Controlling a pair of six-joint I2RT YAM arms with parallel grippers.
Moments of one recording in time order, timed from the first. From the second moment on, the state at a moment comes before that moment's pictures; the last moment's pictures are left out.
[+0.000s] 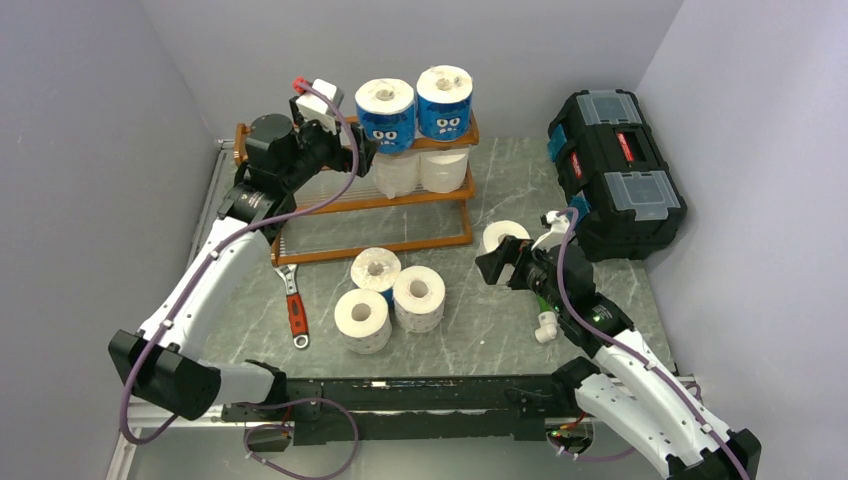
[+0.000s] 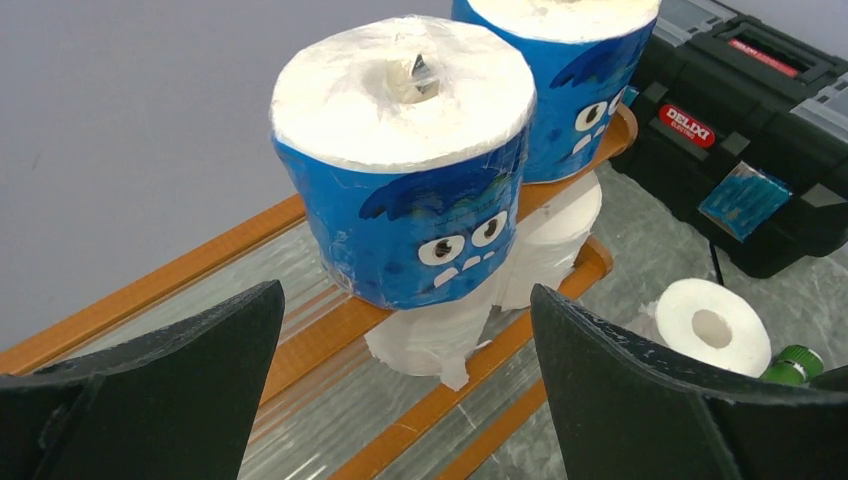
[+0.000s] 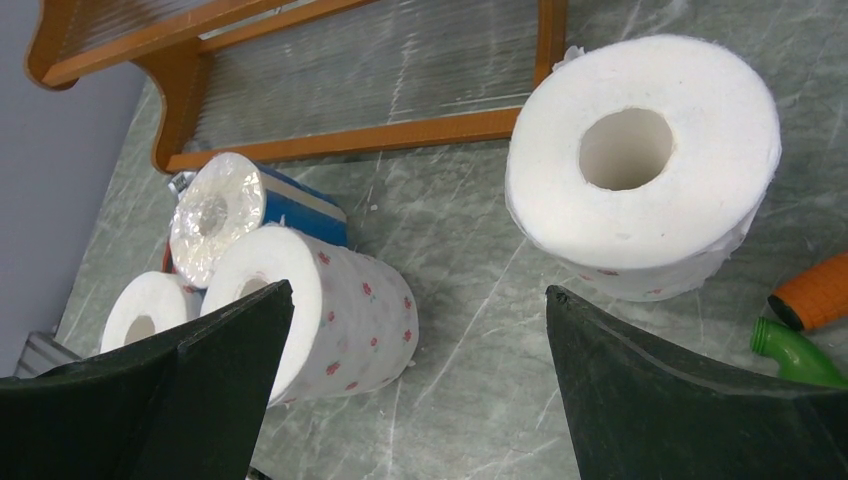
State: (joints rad) left arm -0.38 1.29 1.38 -0.14 0.19 -0.02; right arm 0.50 0.67 0.56 -0.24 0.02 0.54
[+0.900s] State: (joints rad) left arm -0.37 1.48 1.36 0.07 0.22 -0.06; right arm 0.50 0.66 0.54 -0.25 0.04 0.53
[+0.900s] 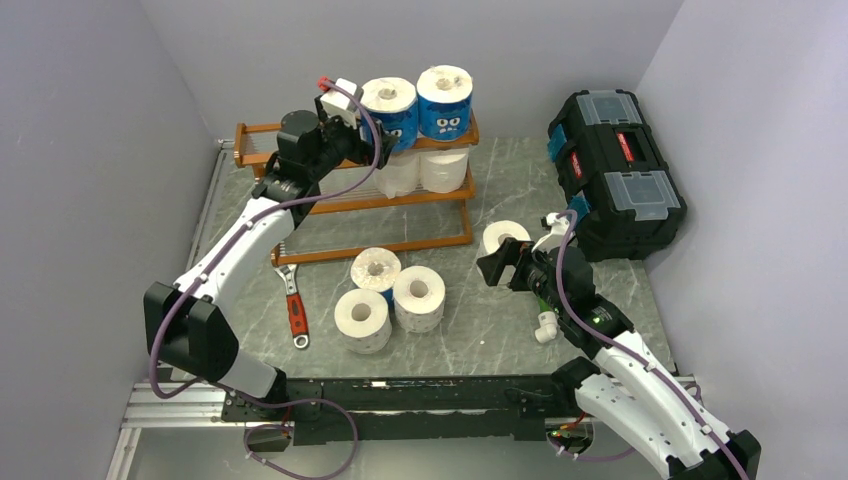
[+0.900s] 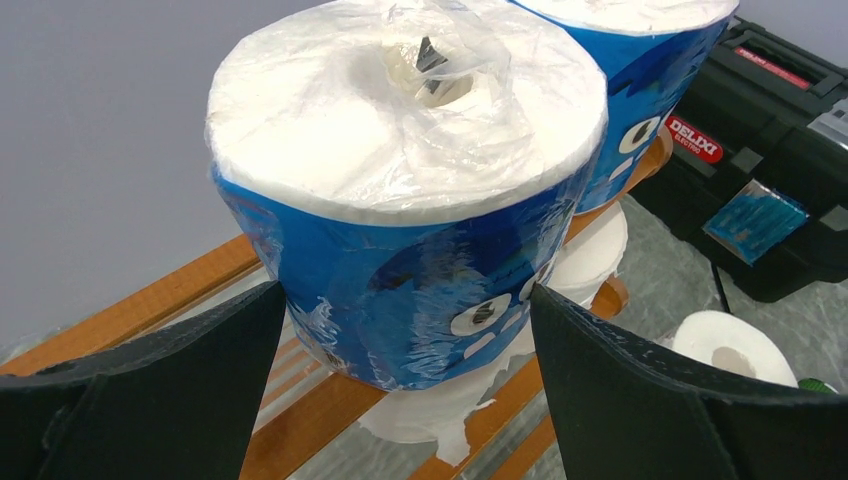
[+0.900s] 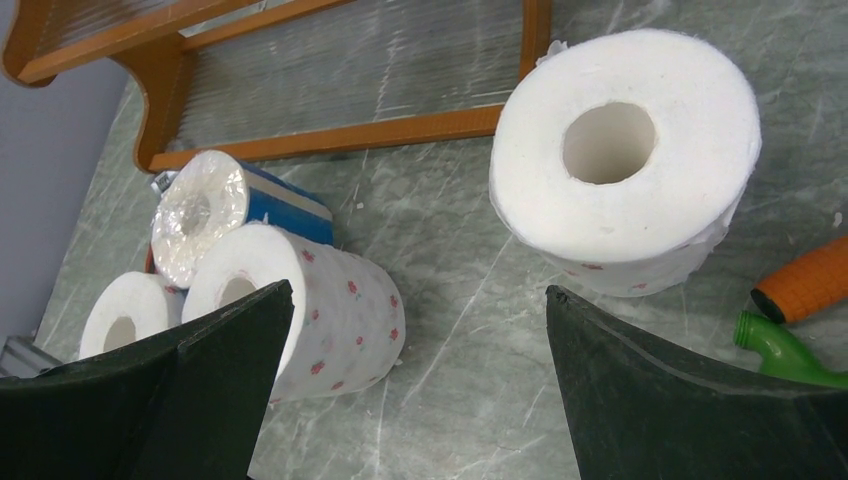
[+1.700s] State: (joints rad) left arm -0.38 1.46 1.29 0.20 0.21 -0.04; right arm 0.50 0.66 0.54 -0.25 0.05 0.52
